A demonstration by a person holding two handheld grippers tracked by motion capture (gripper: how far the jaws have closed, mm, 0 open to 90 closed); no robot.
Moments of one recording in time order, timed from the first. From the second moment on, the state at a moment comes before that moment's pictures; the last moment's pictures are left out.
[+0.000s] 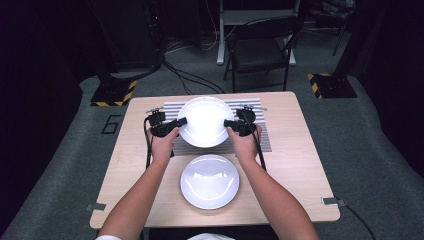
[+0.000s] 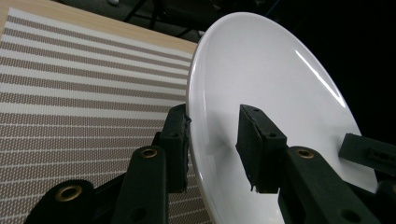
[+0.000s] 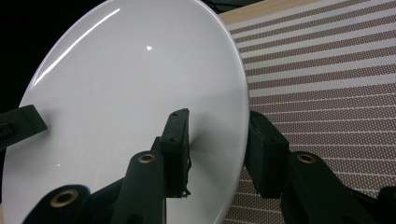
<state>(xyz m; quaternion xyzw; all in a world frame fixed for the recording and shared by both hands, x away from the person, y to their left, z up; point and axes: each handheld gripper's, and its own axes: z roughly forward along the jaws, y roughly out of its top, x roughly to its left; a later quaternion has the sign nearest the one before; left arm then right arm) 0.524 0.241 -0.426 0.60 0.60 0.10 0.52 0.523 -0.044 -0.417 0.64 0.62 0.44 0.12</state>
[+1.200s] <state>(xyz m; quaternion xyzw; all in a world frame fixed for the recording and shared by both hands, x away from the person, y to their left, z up) 0.566 0.235 -0.464 0.61 0.61 0.09 0.49 0.564 -0.041 -0.446 0.66 0.61 0.42 0.14</state>
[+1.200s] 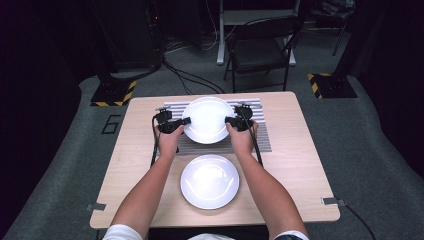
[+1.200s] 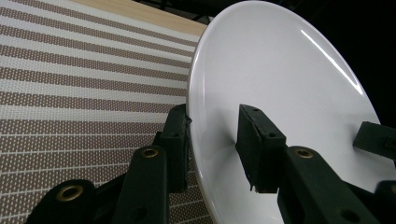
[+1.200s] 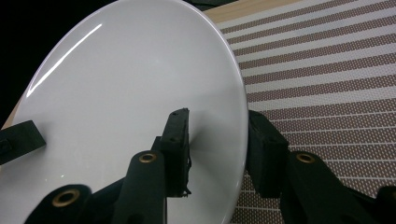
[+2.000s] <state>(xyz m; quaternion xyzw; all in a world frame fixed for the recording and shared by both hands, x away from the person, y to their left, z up) 0.570 0.238 -0.488 0.61 0.63 0.08 0.47 0.566 -0.035 -0.473 0.66 0.62 0.39 0.13</state>
